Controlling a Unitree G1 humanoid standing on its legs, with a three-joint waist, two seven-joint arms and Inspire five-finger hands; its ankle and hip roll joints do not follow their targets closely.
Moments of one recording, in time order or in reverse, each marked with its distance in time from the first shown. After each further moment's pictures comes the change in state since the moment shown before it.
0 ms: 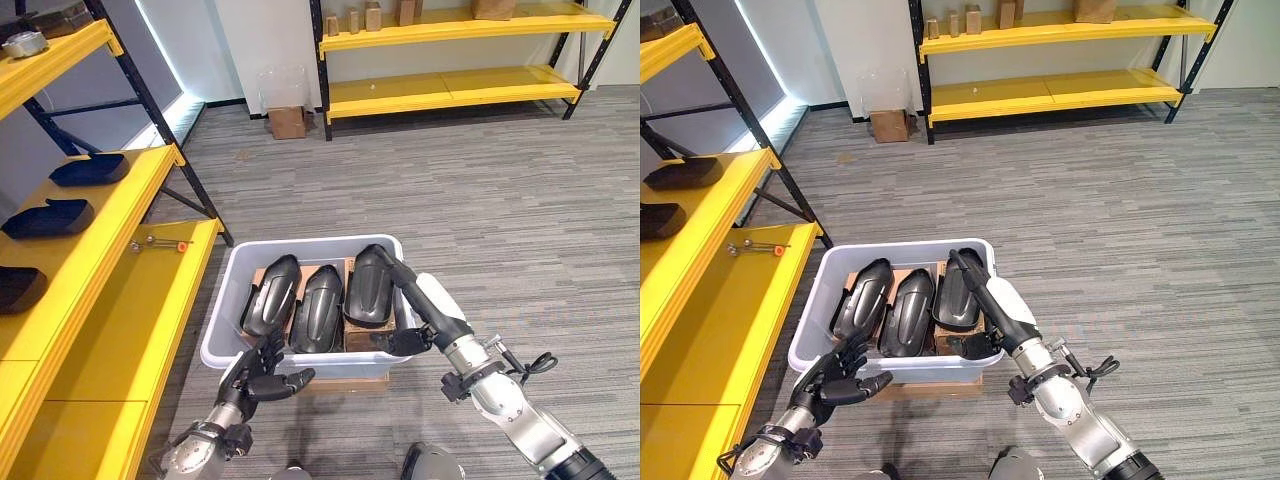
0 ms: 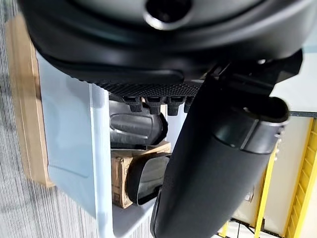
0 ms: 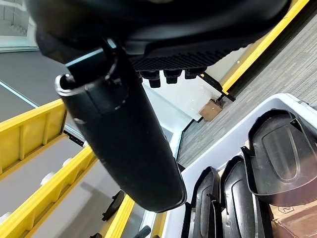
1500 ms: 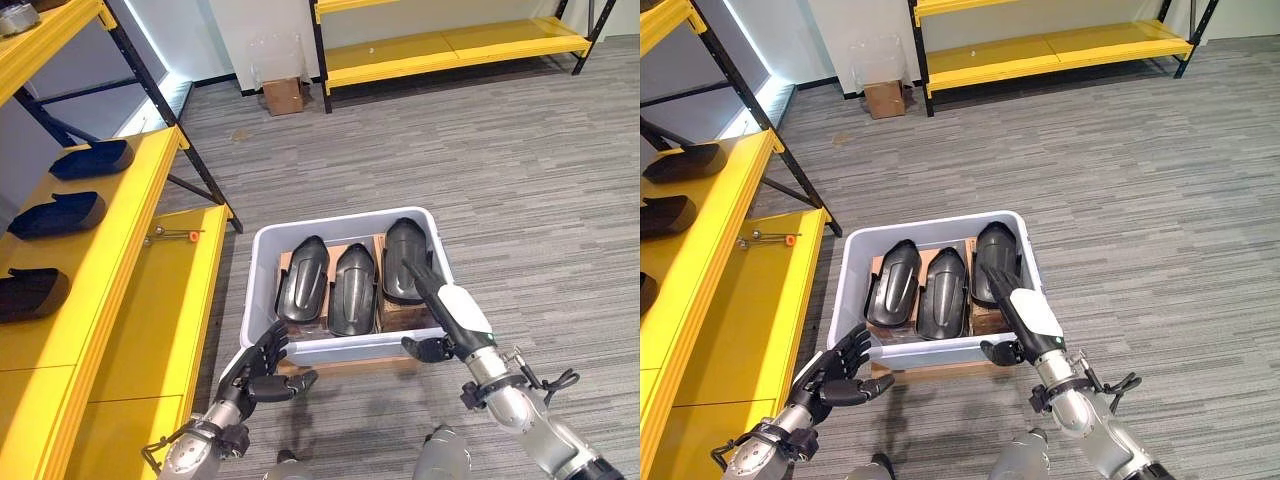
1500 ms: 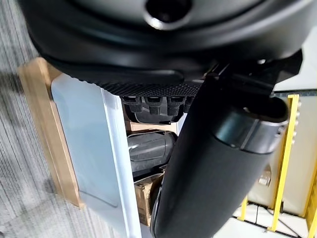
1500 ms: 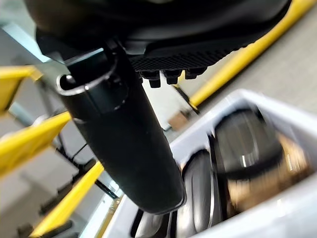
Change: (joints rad) left arm 0.026 0.058 -0.026 -0.091 -0.004 0.013 -0.012; right arm -0.016 -0.122 -0.022 0.059 -0.267 0.021 -0.167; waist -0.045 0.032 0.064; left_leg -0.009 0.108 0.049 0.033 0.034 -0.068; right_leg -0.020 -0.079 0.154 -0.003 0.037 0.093
